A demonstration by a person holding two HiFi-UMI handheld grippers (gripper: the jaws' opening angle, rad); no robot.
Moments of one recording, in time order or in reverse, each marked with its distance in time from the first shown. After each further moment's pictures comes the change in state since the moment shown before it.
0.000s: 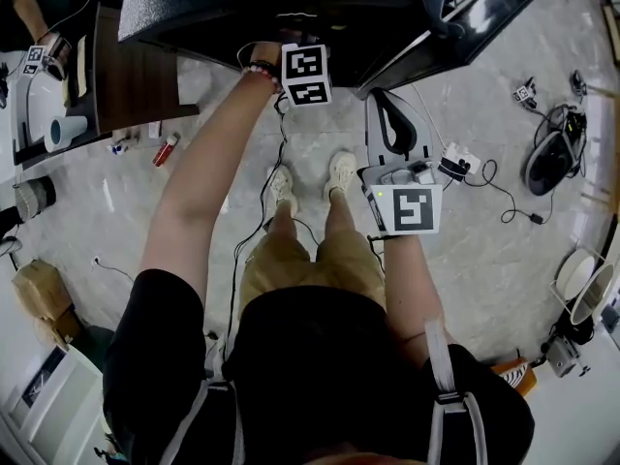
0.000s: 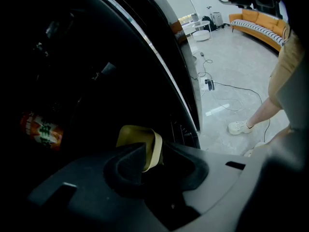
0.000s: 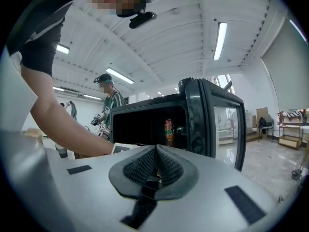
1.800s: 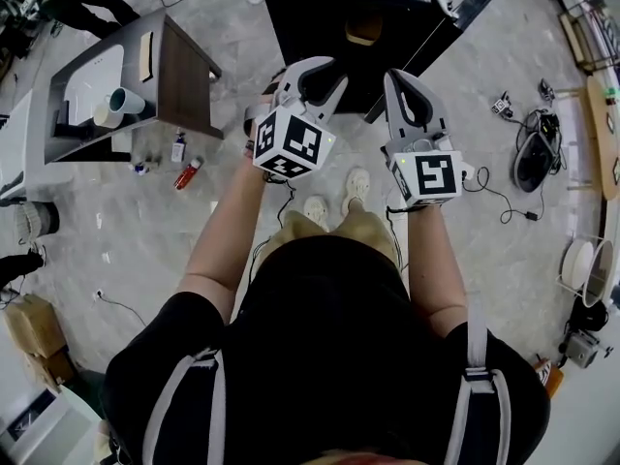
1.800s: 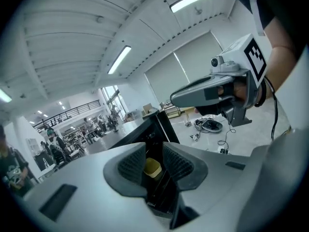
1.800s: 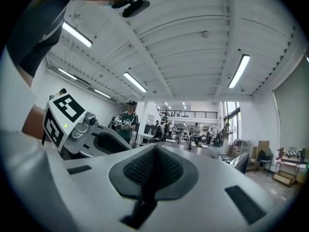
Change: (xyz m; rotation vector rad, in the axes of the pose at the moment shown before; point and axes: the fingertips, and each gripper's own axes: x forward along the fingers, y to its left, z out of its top) left arm -0.458 -0.044 -0.022 -0.511 -0.555 0.278; right arm -0.099 0.222 0.188 -0.218 -0.118 -0.026
